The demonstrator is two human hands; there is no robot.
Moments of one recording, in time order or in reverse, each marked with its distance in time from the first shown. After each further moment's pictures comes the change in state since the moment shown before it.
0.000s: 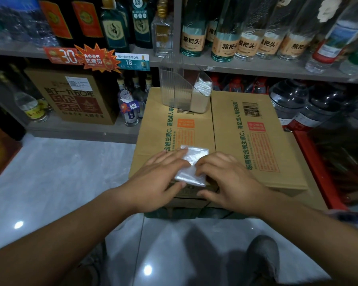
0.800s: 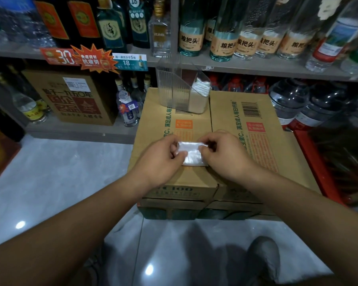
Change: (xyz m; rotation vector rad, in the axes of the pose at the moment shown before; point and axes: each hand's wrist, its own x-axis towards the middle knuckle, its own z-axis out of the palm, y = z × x) left_hand 0.046 0.009 -0.008 -0.389 0.260 -0.401; right_hand 0.052 0.010 -0.018 0.300 0.167 0.536
